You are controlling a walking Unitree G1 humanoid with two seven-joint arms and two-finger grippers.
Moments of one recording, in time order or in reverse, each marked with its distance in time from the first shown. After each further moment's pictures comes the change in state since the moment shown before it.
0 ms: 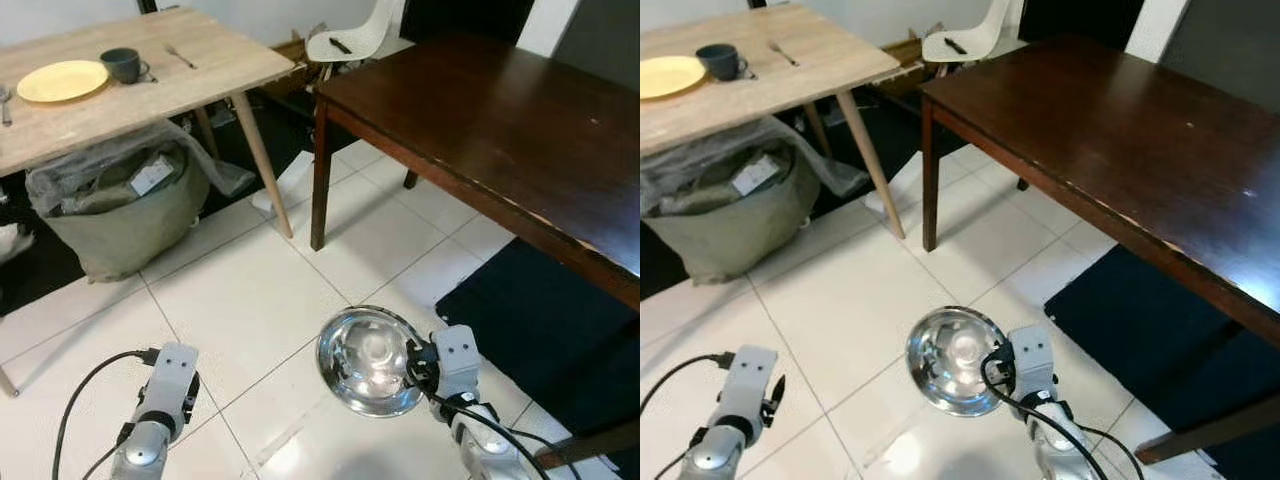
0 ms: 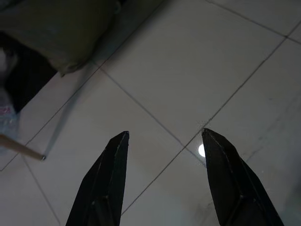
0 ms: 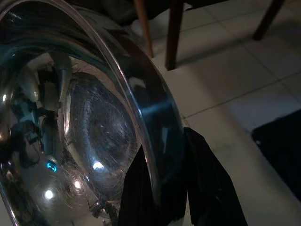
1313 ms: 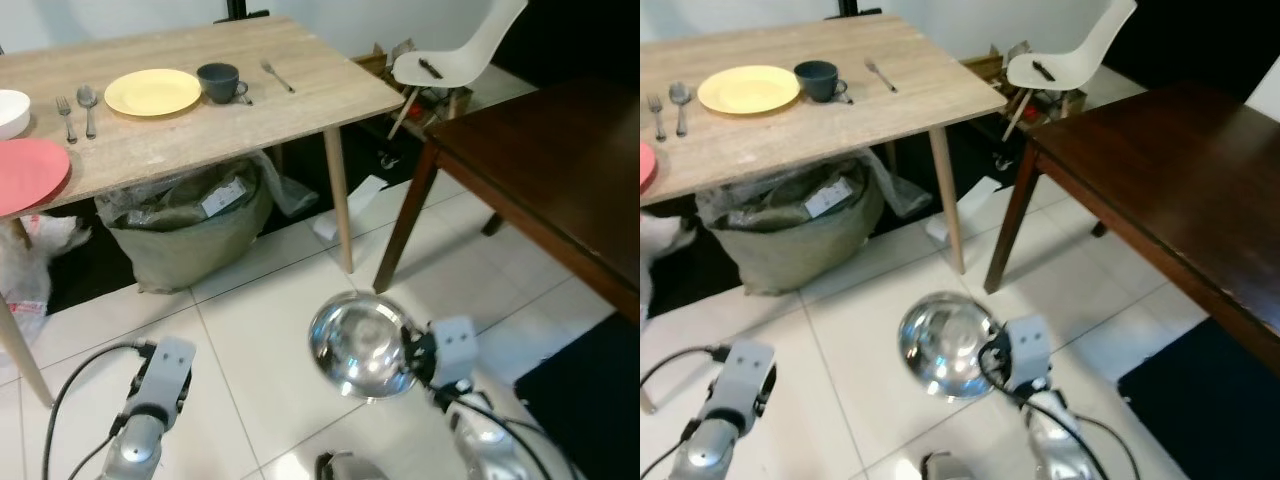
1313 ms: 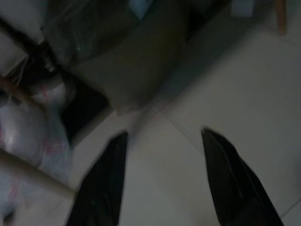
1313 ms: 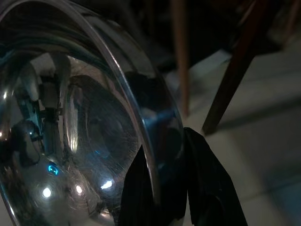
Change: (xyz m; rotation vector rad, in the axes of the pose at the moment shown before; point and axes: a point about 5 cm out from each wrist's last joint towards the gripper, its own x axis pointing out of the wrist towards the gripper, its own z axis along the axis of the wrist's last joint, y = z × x) left arm 0.000 0.011 0.044 0.118 -0.254 0.061; right arm 0.010 -0.012 0.041 0.039 -0.168 -0.050
